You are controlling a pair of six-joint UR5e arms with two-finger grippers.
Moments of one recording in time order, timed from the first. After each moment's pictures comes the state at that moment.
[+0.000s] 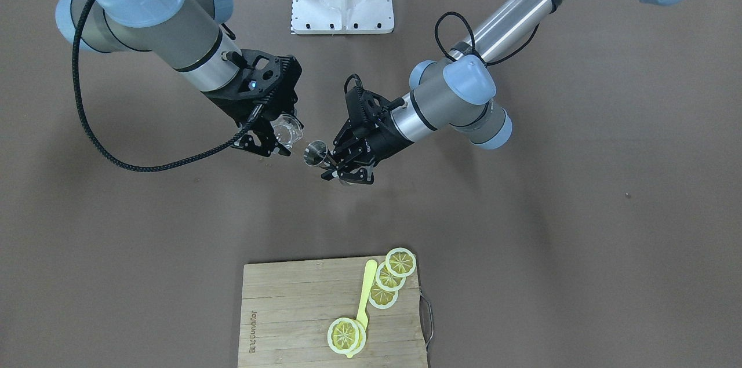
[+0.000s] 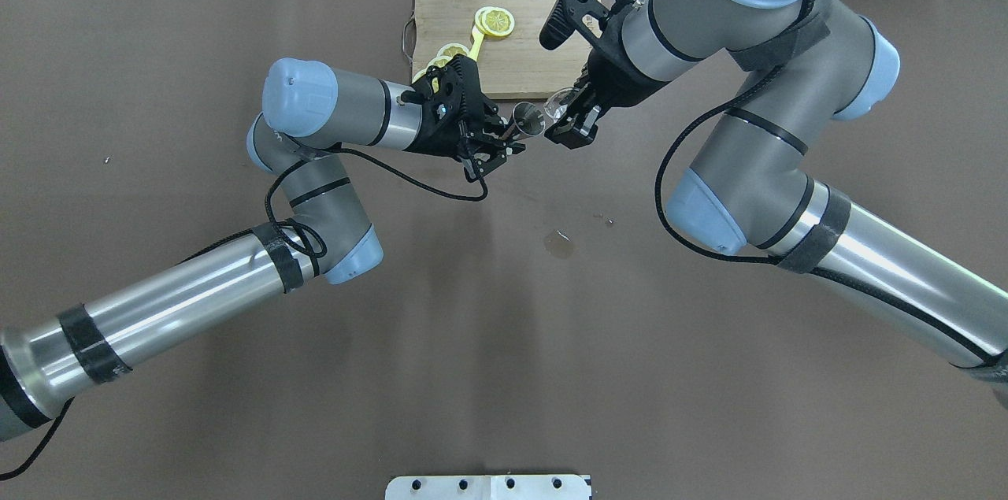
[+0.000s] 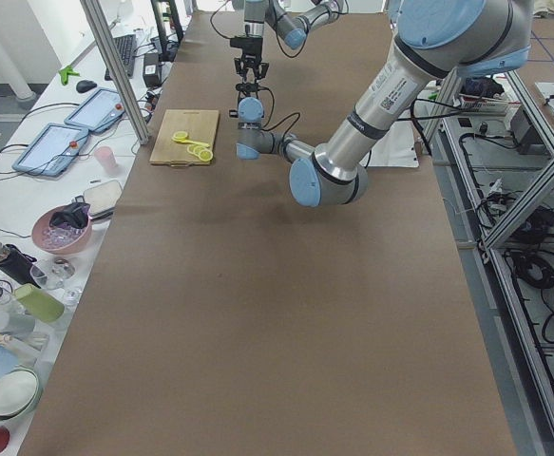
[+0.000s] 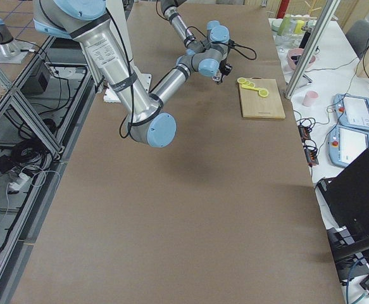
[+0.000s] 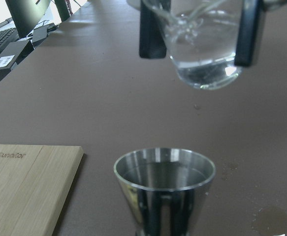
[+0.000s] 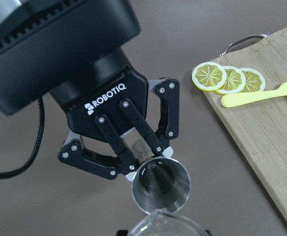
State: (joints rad) left arm -0.64 -2.42 -1.04 -2.94 -2.00 -0.05; right arm 0.78 -0.92 1.68 -1.24 2.18 0.06
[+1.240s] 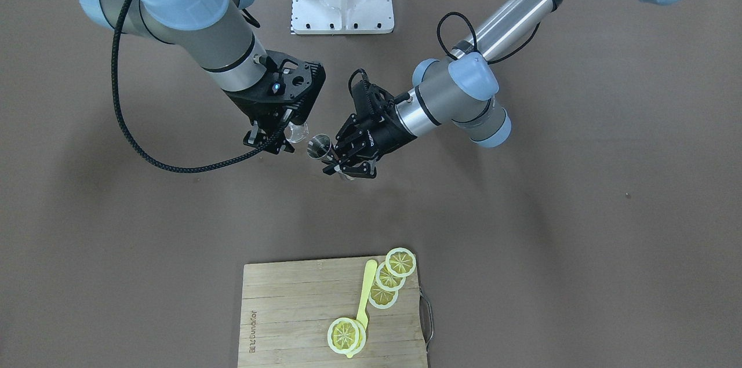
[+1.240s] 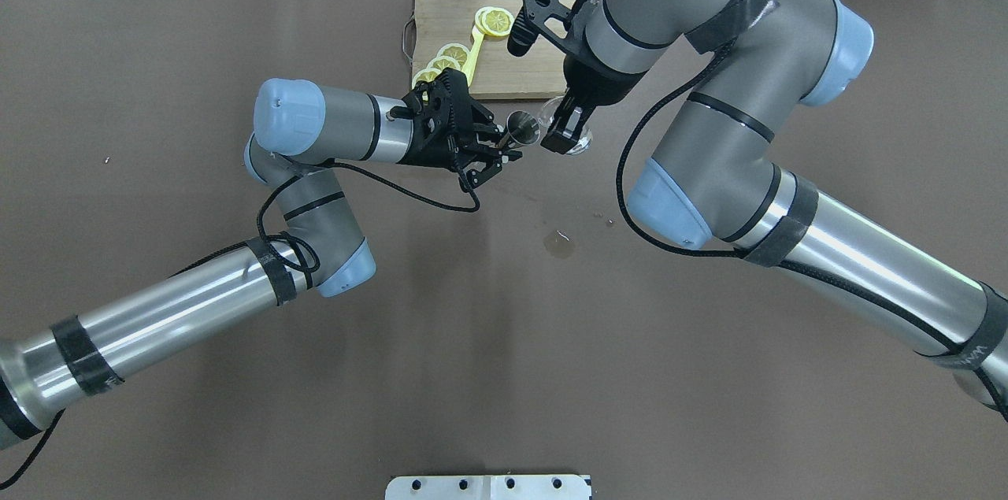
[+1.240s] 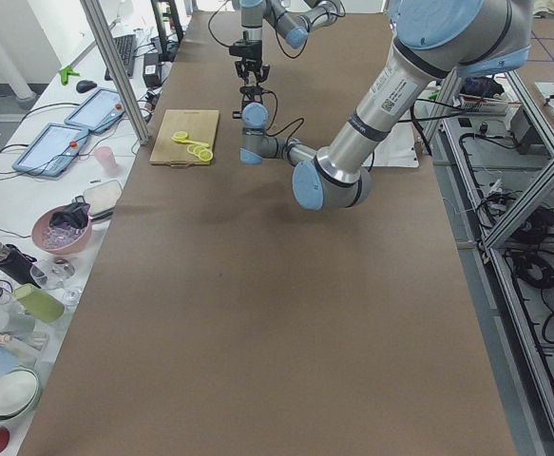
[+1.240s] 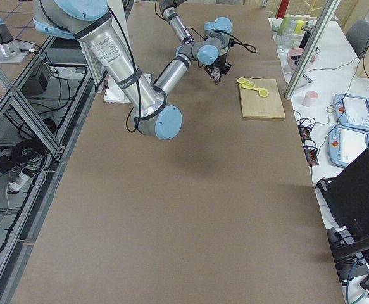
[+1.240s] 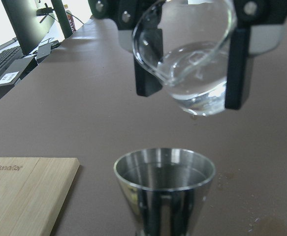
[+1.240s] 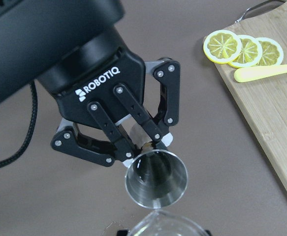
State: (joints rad) left arm -0.63 -2.38 -1.05 -3.01 -1.97 -0.05; right arm 0.77 -0.82 1.67 -1.55 2.17 -0.07
